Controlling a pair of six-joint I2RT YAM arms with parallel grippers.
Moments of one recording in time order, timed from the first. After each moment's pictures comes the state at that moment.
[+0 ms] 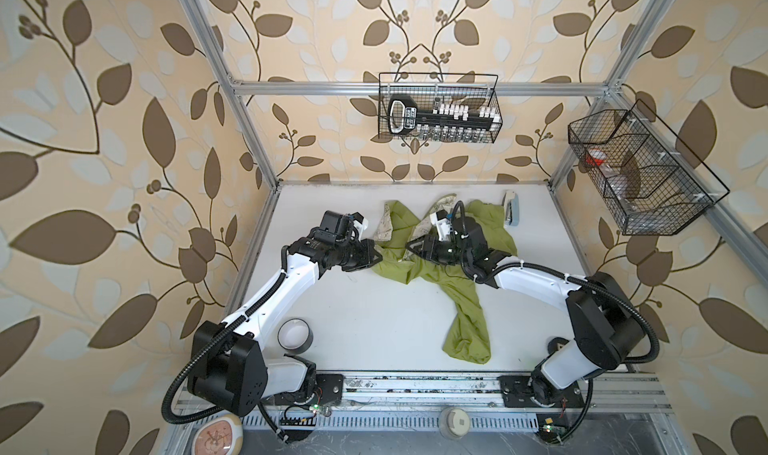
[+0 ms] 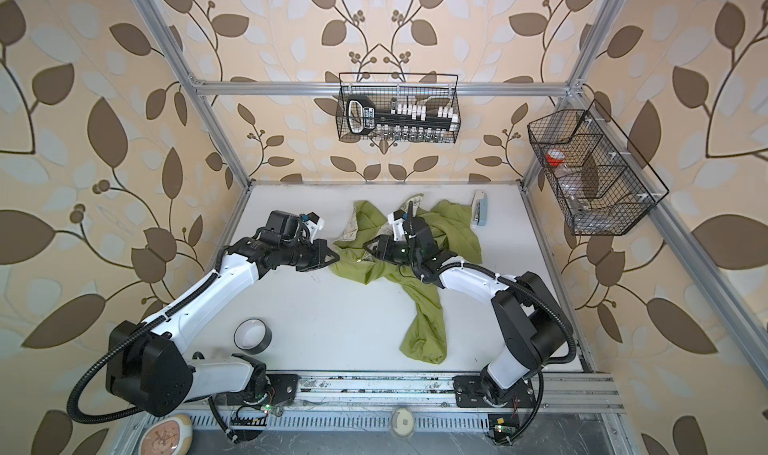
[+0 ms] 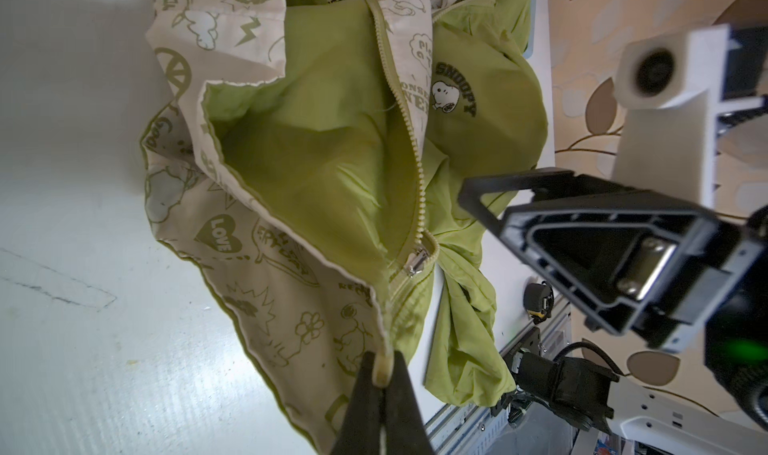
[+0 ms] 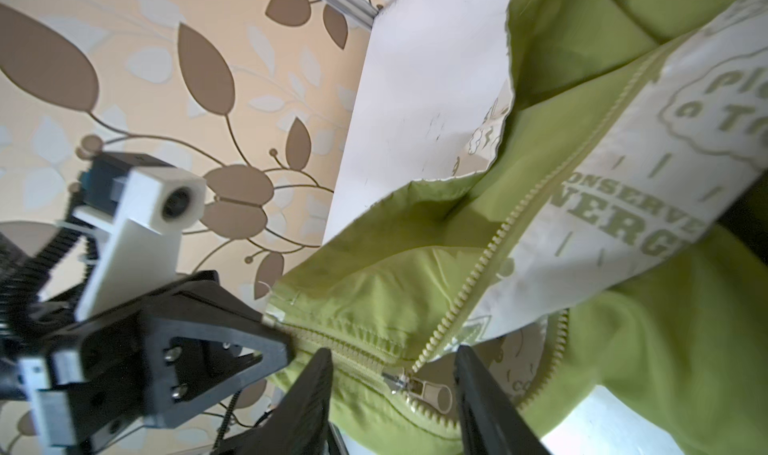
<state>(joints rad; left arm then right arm) -0.31 1.27 1.00 -0.58 0.54 -0.52 0.59 1.63 0.94 0.23 -0.42 0.87</state>
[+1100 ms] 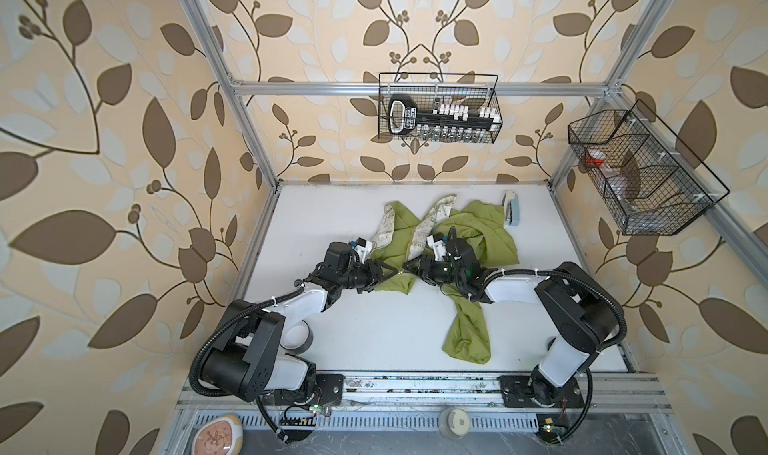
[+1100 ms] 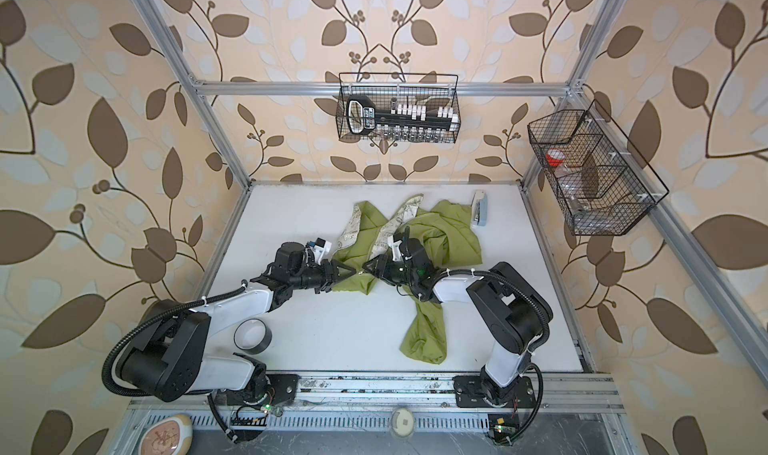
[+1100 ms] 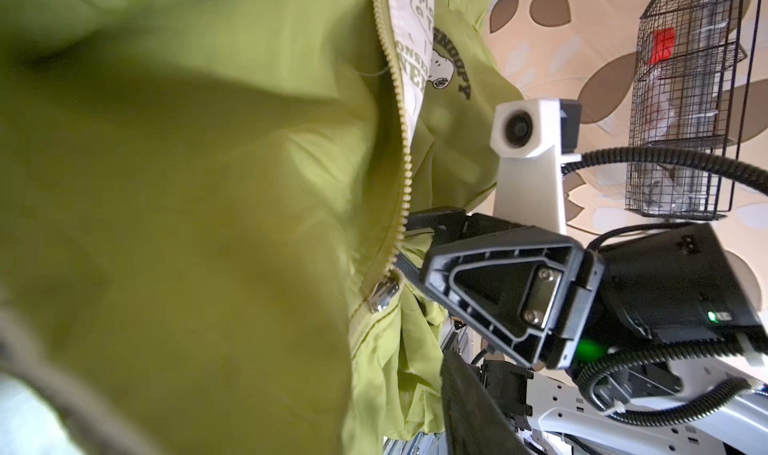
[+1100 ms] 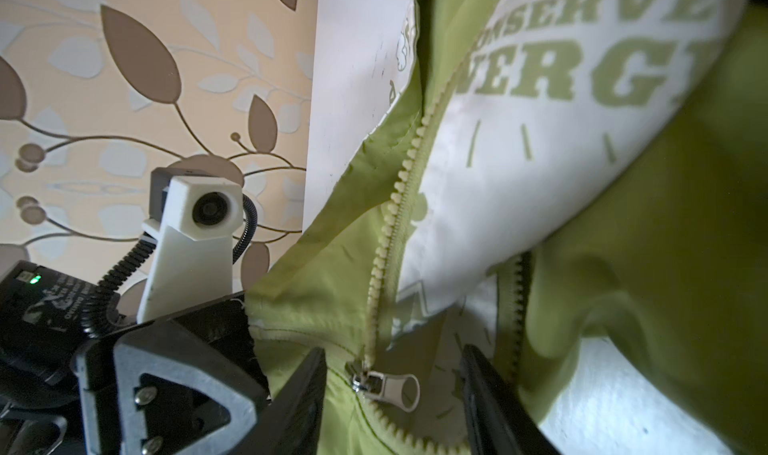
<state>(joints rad) -0.32 1.40 0.53 0.26 0.75 -0.91 0.62 1.73 0.75 0.48 -0.43 1.01</state>
